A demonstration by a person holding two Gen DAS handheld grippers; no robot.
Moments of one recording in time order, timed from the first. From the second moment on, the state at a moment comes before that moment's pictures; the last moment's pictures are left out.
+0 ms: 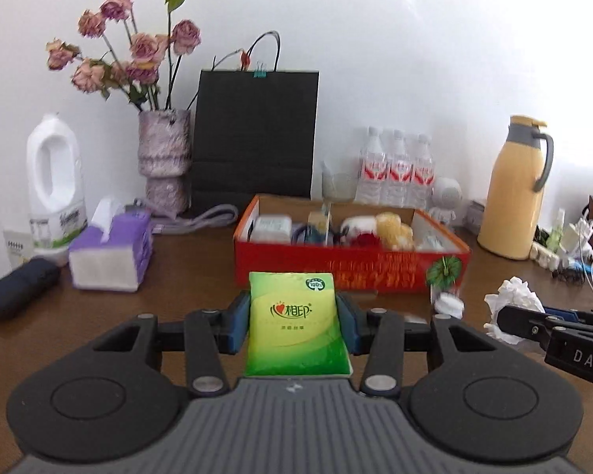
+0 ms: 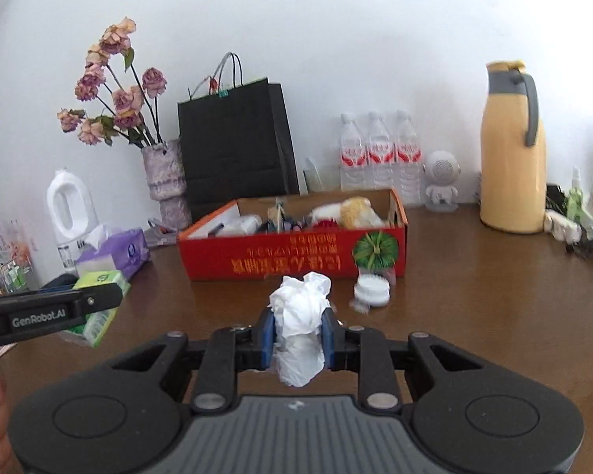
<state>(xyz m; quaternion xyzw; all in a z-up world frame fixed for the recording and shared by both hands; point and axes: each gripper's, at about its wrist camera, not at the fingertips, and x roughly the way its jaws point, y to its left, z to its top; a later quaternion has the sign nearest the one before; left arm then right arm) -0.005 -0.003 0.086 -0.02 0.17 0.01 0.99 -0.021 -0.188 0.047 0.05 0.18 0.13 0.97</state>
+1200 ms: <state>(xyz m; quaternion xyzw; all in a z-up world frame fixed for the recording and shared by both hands) 0.368 -0.022 0.050 0.03 0.61 -0.07 0.79 0.378 -0.171 0.021 -0.04 0.59 0.09 0.80</state>
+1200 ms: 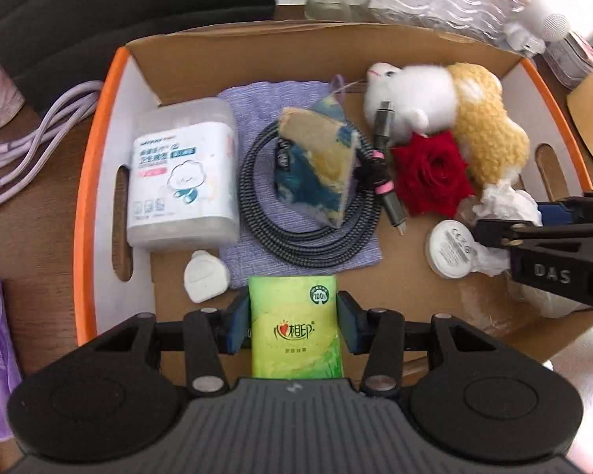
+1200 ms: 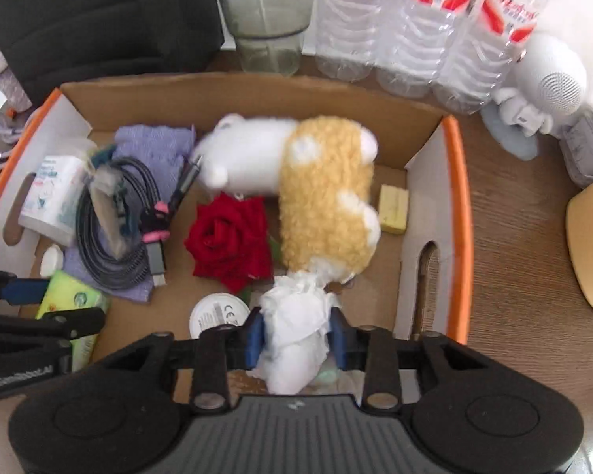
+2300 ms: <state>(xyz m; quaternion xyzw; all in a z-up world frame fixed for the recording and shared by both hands) 0.220 -0.031 0.159 -0.01 0.19 0.01 0.98 0.237 -0.188 0.136 0.03 0.20 0.11 0.97</state>
